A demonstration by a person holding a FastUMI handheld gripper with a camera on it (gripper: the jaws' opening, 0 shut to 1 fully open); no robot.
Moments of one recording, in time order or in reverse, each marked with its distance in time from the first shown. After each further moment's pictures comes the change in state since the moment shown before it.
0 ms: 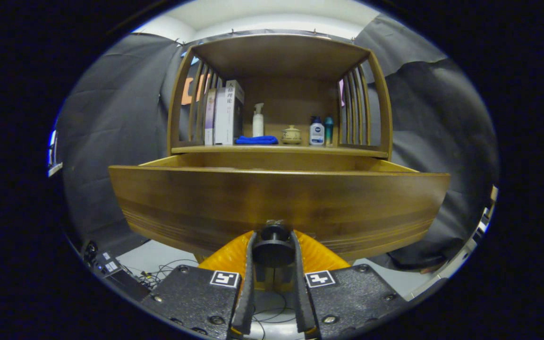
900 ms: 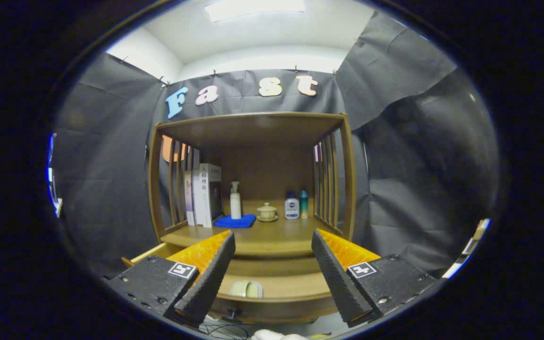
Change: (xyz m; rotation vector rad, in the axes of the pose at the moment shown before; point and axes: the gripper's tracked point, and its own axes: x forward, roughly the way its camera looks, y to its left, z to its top) arm -0.046 -0.079 0.240 0.062 -0.270 -0.013
